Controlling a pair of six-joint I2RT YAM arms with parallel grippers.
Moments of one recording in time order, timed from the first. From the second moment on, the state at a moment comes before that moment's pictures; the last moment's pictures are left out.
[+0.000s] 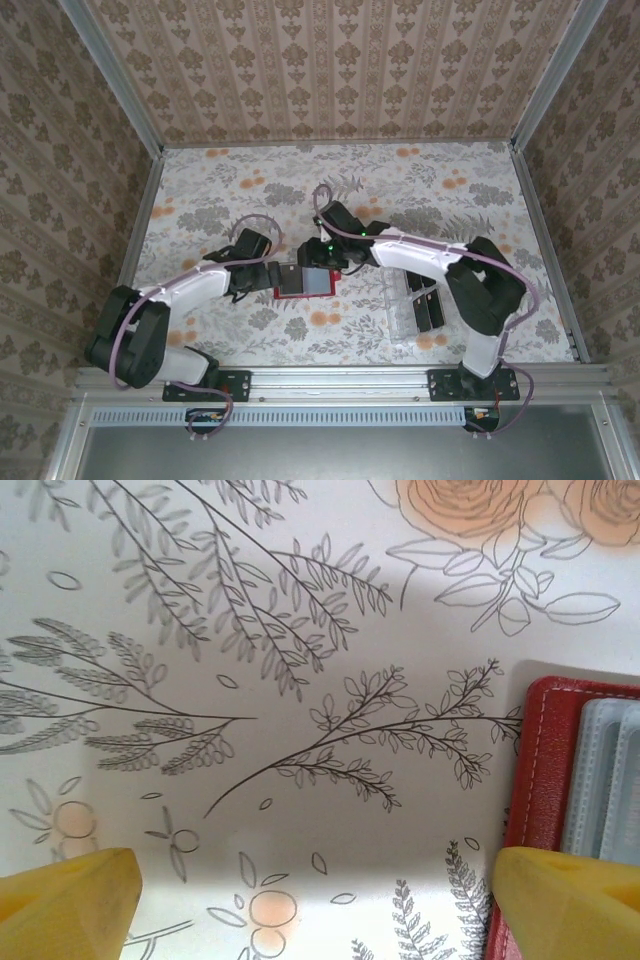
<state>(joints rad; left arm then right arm) -0.50 1.36 0.65 -0.48 -0.15 -0.61 0.76 1.78 1.22 -0.33 -0.25 0.77</state>
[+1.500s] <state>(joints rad) -0.51 1.40 0.55 -0.05 0.12 -0.68 0.68 1.83 1.09 -0.38 -0.10 0.67</state>
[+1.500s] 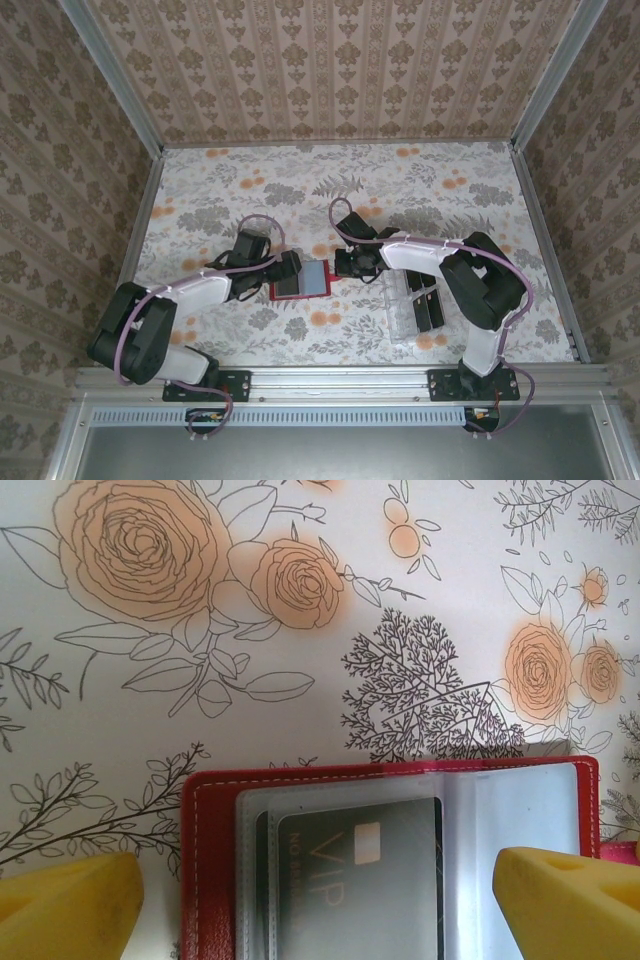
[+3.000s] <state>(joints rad) -0.78 1.39 0.60 0.18 0.12 -0.84 0.61 1.79 1.01 -0.28 -0.19 0.71</state>
